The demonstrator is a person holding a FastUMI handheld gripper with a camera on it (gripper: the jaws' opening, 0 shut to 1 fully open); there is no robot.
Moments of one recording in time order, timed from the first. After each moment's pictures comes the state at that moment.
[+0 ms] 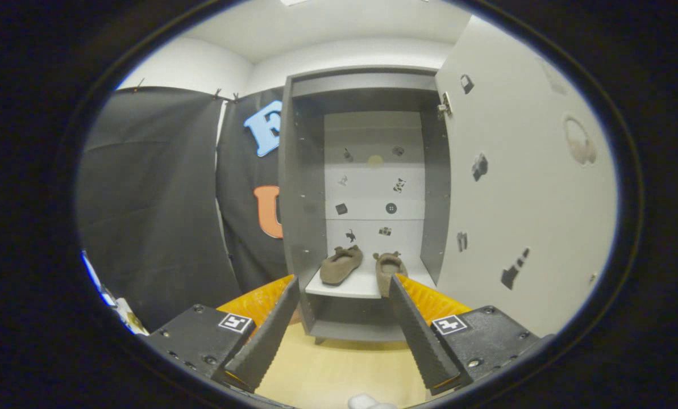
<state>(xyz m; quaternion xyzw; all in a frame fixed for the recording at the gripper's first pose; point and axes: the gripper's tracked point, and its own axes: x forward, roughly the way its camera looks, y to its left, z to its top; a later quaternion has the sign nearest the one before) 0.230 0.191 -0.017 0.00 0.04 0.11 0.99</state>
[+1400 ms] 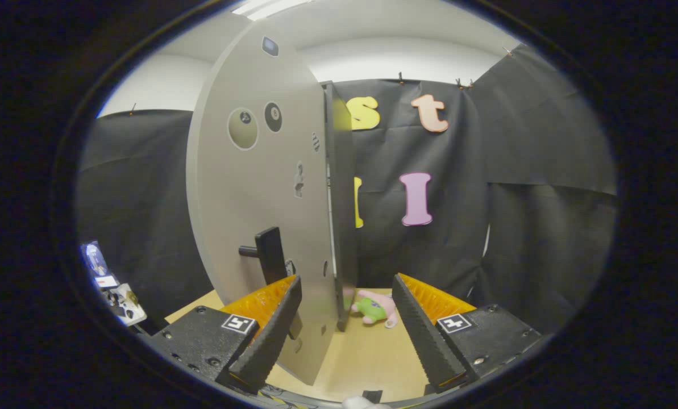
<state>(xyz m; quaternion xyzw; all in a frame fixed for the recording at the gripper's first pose) 0.199 -0.100 -0.016 0.01 0.06 0.13 0.99</state>
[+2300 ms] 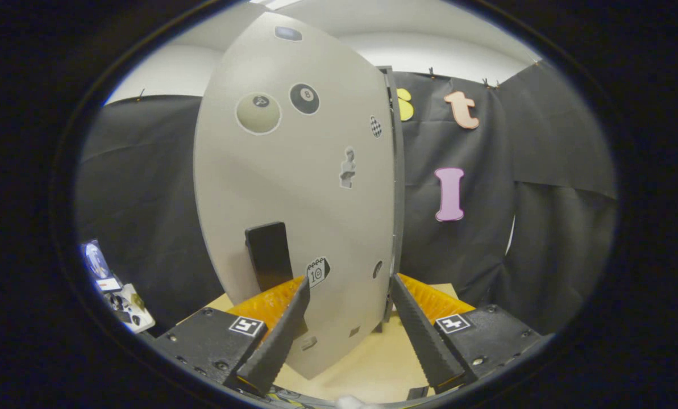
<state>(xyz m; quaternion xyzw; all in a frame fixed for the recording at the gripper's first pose) 0.216 0.069 -0.025 -0.01 0.08 0.13 0.99</state>
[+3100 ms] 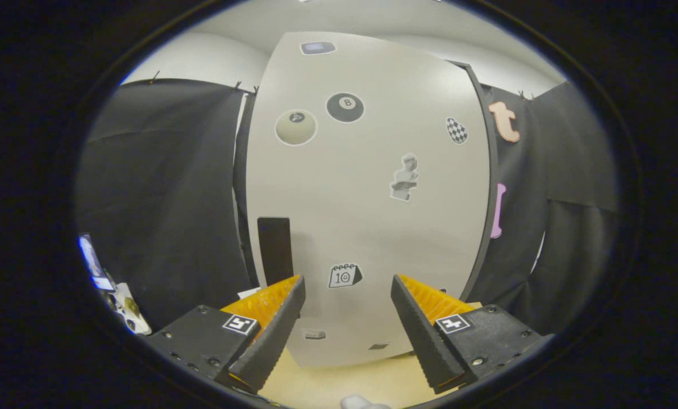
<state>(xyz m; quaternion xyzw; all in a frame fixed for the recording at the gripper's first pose) 0.298 0.195 -0.014 -0.03 0.06 0.15 0.99</state>
